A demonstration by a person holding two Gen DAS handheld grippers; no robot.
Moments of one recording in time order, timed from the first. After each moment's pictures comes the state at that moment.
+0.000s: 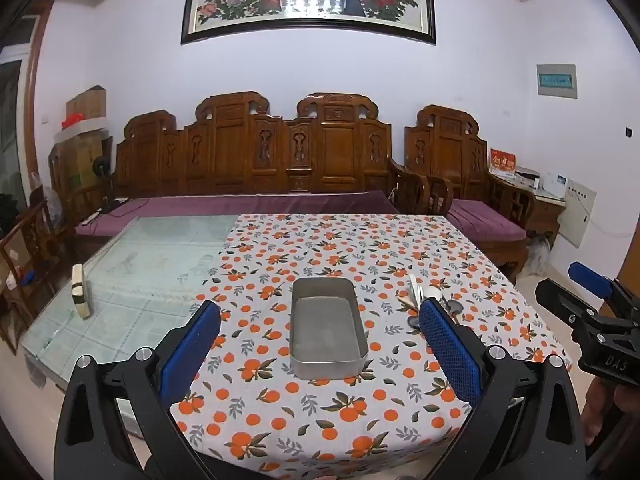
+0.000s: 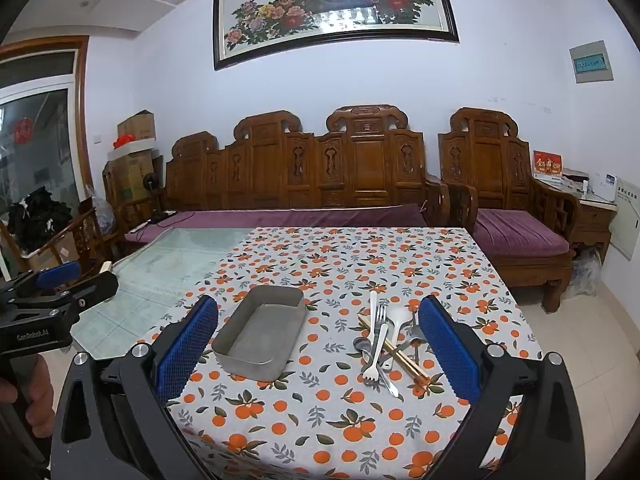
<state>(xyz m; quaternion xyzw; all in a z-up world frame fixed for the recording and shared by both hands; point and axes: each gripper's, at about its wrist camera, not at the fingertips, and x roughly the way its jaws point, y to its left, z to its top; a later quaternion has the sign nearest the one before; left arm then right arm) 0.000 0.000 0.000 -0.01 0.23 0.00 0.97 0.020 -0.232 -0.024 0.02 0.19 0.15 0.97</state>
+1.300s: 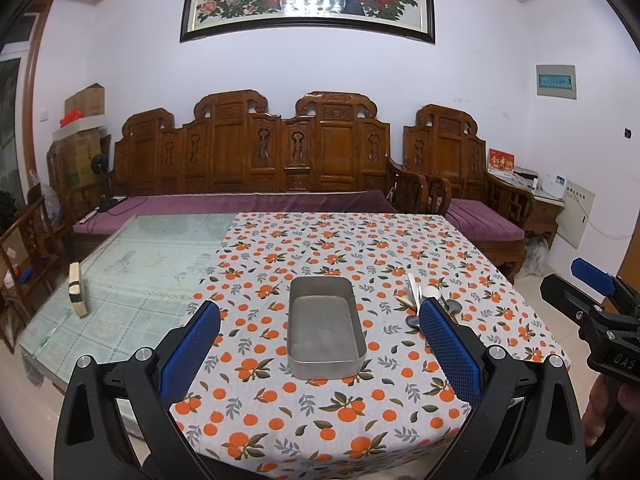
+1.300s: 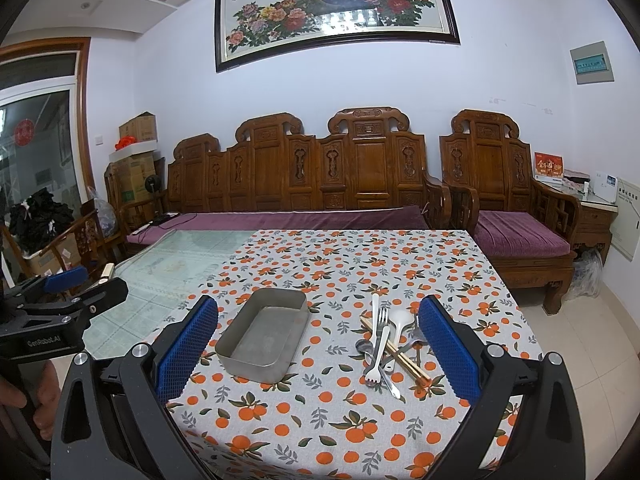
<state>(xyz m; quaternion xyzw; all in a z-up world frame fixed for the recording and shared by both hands) 0.001 -0.001 0.001 -0.01 0.23 0.00 0.97 0.018 -0.231 -0.022 0.02 0.19 0.15 0.97</state>
